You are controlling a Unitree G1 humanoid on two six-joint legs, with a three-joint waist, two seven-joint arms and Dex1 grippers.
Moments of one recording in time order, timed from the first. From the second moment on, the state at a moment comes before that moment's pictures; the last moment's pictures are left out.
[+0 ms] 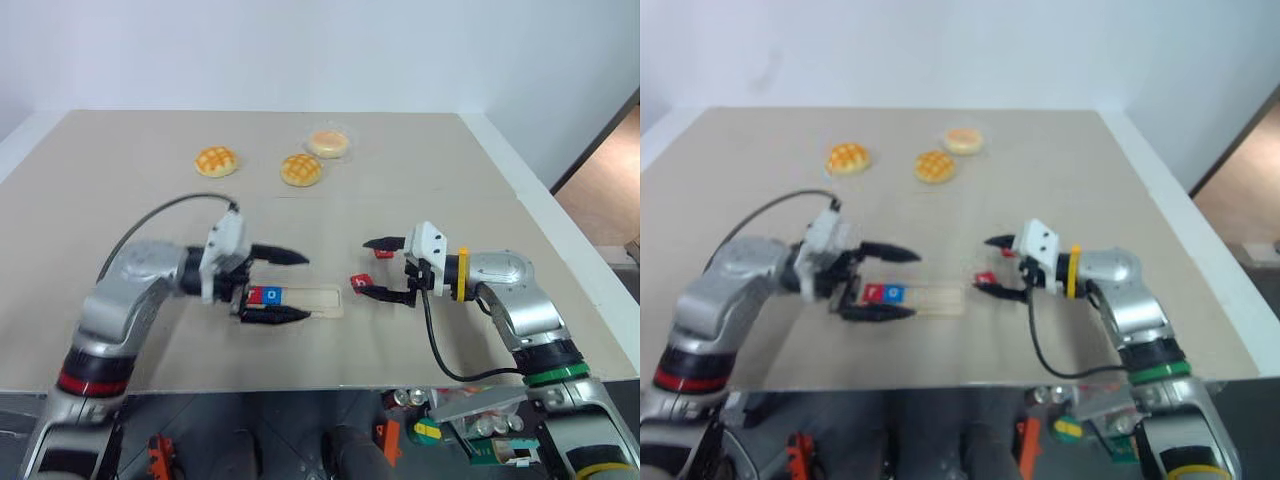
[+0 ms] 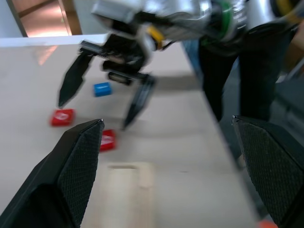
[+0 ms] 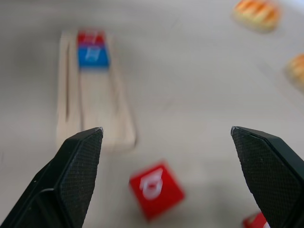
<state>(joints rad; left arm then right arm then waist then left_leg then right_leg) -0.39 0.57 -0.02 -0.26 -0.50 0.51 -1.30 -0.58 -0.63 0.17 0.29 0.21 0.00 1.19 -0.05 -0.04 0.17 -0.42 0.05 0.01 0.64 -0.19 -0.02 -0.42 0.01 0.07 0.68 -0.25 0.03</state>
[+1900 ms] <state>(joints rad) 0.03 0.53 -0.04 -0.54 -0.44 0.39 -0.82 -0.72 -0.55 0.19 0.62 0.15 -0.02 1.42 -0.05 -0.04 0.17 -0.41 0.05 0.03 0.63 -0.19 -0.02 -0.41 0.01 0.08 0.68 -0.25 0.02</state>
